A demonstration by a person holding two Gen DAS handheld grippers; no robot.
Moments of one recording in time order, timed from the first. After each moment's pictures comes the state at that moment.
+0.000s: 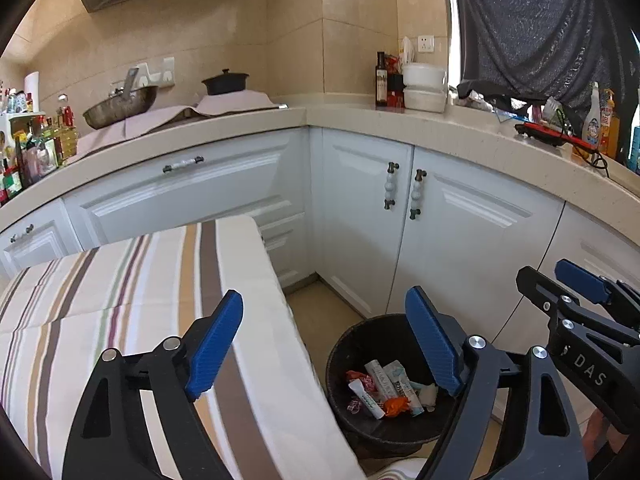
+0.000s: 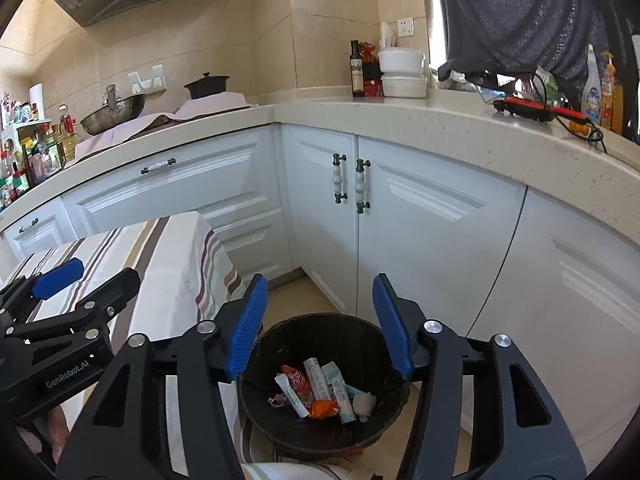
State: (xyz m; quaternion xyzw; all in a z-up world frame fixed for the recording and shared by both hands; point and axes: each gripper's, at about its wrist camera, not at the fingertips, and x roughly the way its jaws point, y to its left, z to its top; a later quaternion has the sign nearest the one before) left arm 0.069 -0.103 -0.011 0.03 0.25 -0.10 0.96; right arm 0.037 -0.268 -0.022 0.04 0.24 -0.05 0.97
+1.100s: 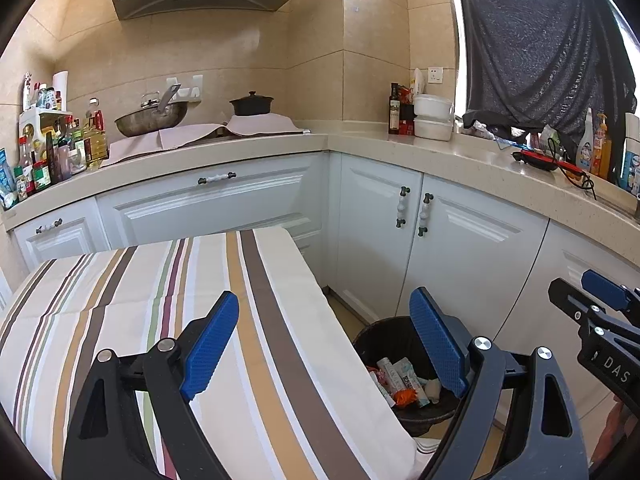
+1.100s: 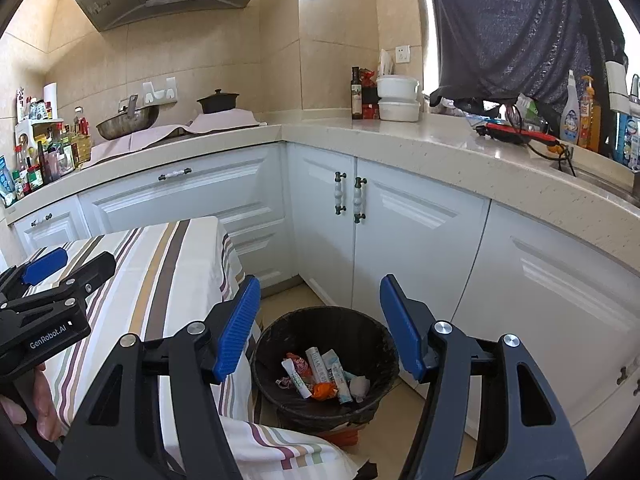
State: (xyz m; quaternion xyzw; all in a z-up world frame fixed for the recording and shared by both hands) left arm 0.007 -0.051 0.007 0.01 0.22 -0.09 0.97; right arm -0.039 -0.242 0.003 0.03 0.21 -0.06 0.98
